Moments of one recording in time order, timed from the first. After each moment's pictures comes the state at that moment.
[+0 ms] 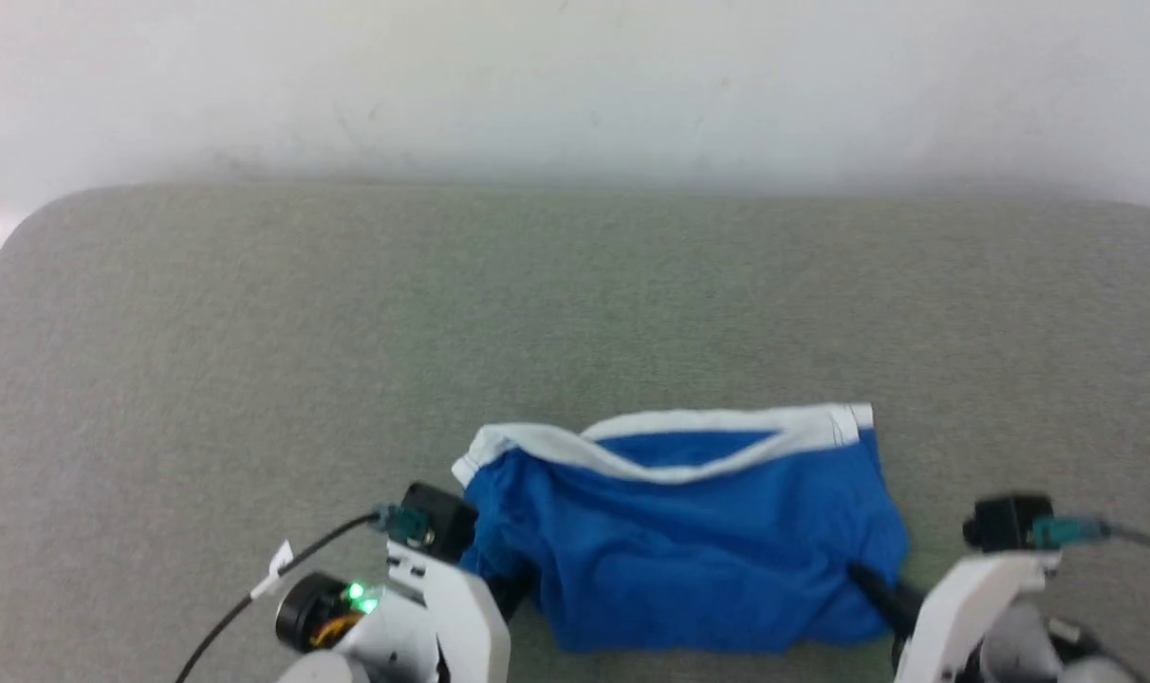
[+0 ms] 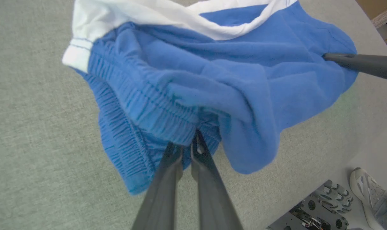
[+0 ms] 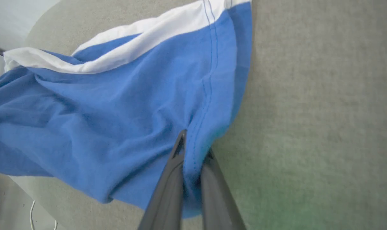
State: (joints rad) left arm -0.13 0.35 -0.53 0.00 -0.56 0.02 0.55; right arm -0.06 -0.24 0.16 0.27 0.67 0.13 0.41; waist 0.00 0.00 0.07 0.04
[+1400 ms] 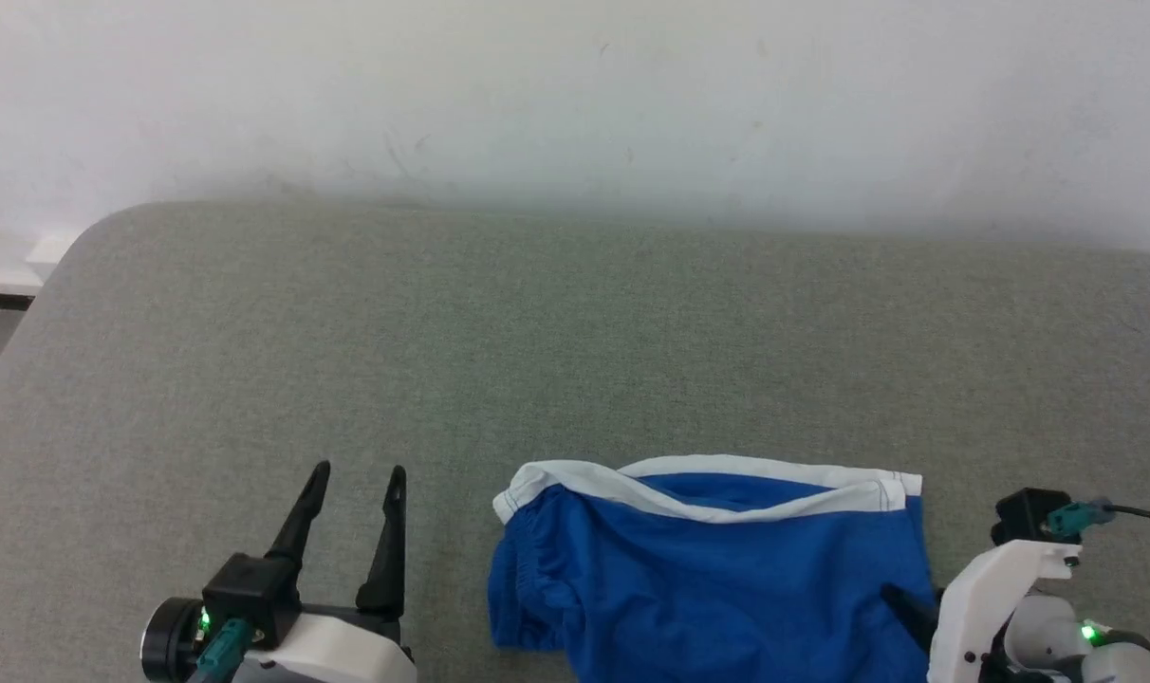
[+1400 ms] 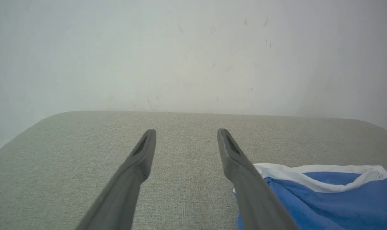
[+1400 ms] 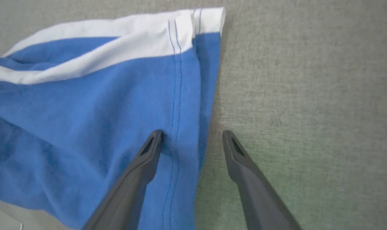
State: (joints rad) left arm 0.03 0.31 -0.31 0.02 -0.36 0.15 -0.25; right arm -0.05 -0.12 -0.08 0.28 0.39 0.13 0.62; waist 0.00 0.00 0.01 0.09
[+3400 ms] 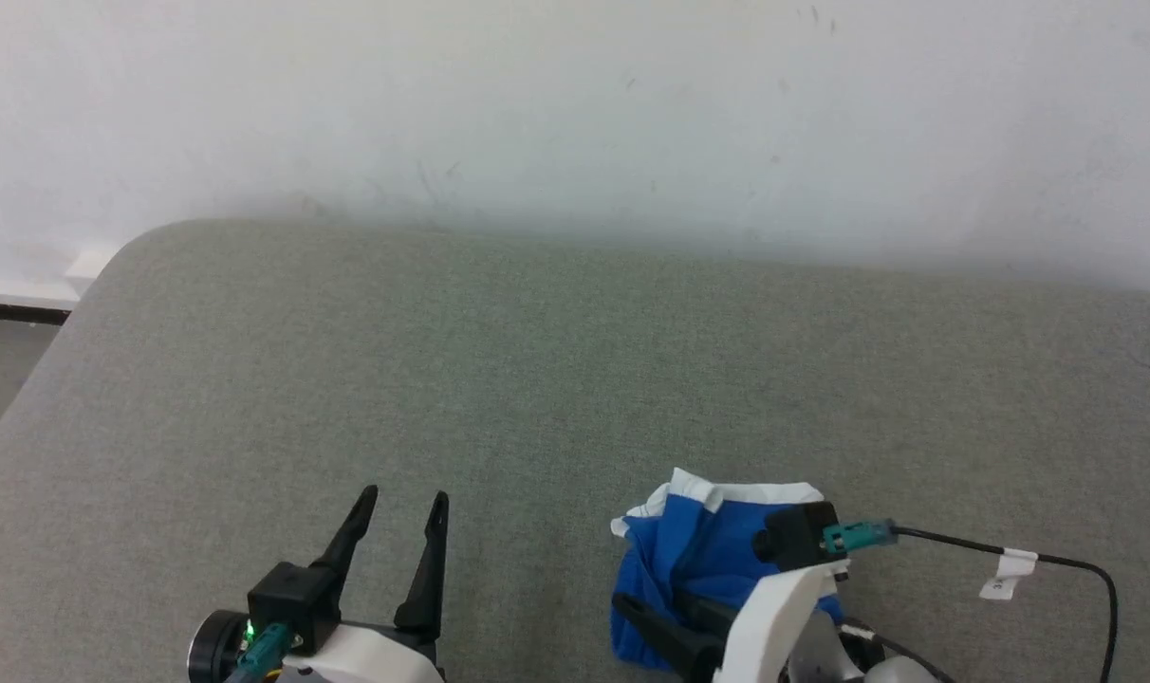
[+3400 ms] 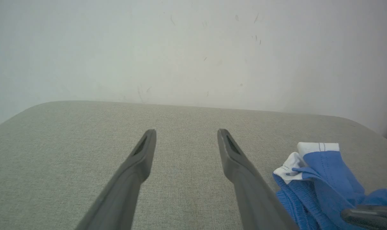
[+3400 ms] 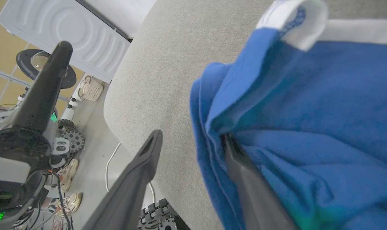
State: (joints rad) left arm 0.02 0.29 -0.38 0.09 -0.40 0.13 -0.25; right arm -0.07 -0.05 0.41 0.25 0.78 0.13 0.42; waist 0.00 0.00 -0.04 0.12
